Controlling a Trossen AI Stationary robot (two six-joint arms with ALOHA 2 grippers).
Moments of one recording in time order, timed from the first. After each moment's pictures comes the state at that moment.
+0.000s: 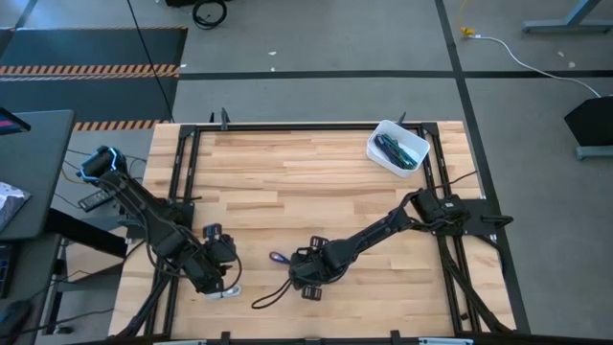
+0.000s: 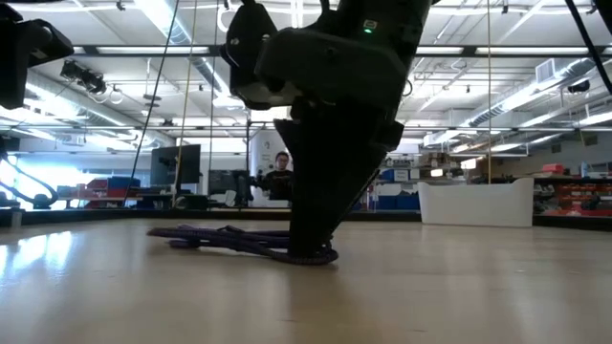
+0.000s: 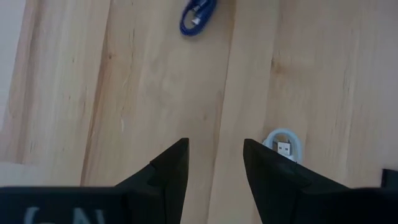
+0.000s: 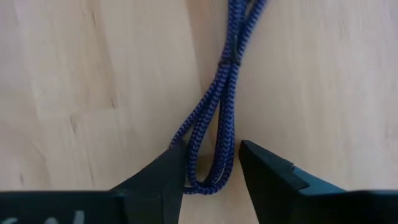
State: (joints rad) left arm -0.79 1.29 0.91 -0.87 -0.33 -0.88; right arm 0.39 2.28 1.71 -0.73 0.18 0.57
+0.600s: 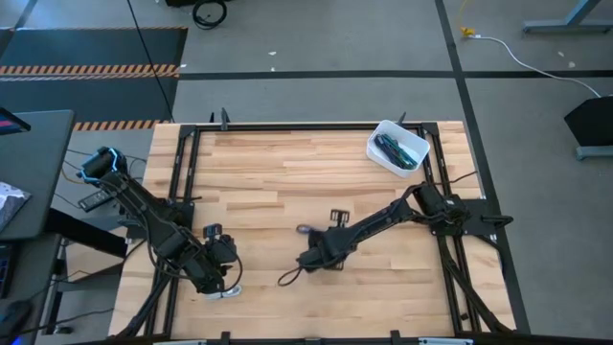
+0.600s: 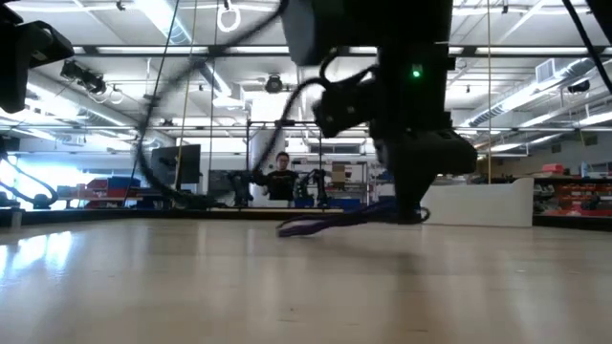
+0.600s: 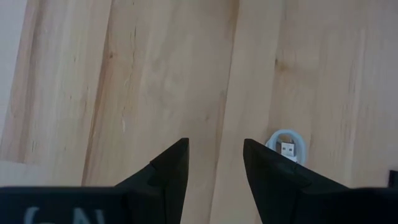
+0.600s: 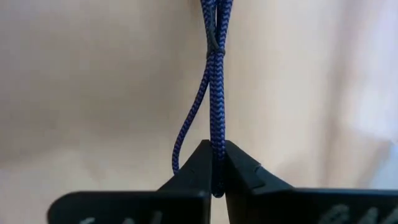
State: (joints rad) left arm -0.79 1.30 0.91 -0.87 -0.34 -0.88; right arm 0.34 2.22 1.70 -1.24 0.40 0.55
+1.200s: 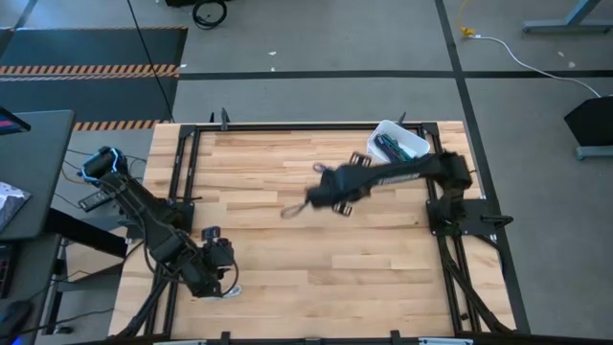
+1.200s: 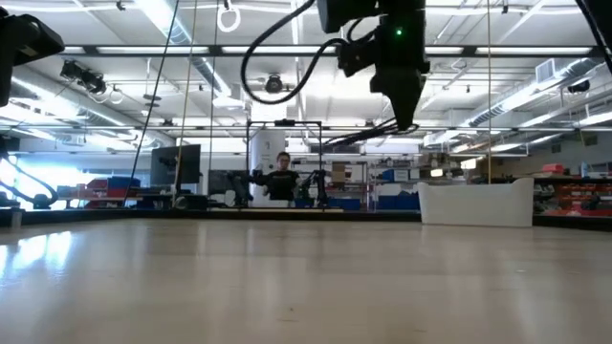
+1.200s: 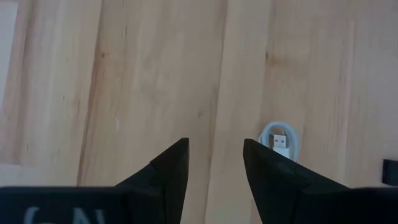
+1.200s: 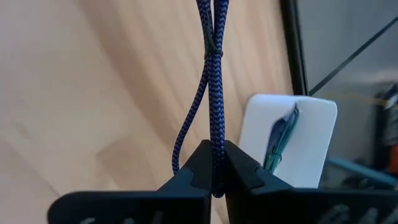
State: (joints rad) left arm -0.84 1.30 0.91 -0.86 -0.35 -0.89; right arm 0.05 1.93 1.70 -1.51 0.55 0.54
